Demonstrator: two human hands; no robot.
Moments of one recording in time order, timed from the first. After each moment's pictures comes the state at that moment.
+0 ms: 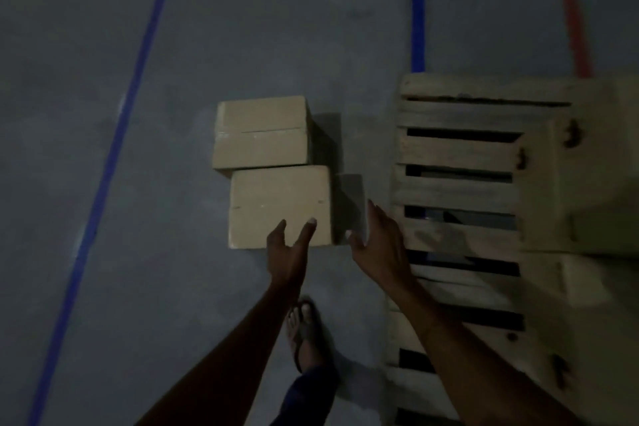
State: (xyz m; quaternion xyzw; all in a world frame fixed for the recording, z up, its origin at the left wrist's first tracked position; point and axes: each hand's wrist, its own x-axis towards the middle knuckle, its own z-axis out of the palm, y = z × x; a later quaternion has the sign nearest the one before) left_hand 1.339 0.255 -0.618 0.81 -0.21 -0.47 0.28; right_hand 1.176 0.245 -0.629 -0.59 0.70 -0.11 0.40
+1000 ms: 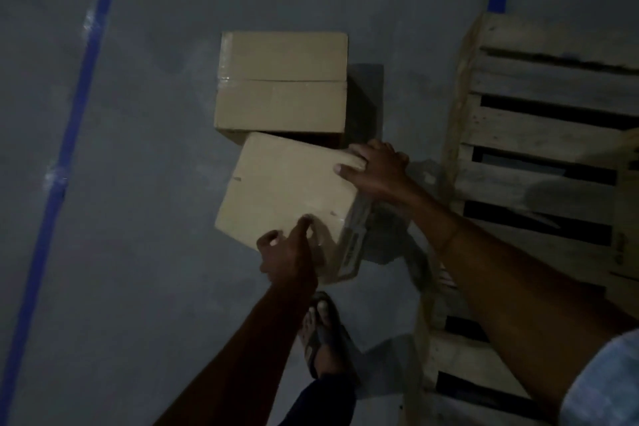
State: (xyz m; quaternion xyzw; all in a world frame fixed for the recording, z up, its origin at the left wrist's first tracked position) left_hand 1.410 0.216 -0.739 0.87 0.12 -0.39 0.27; right_hand 1.266 0.081 -0.762 -0.66 0.62 0.04 0.42
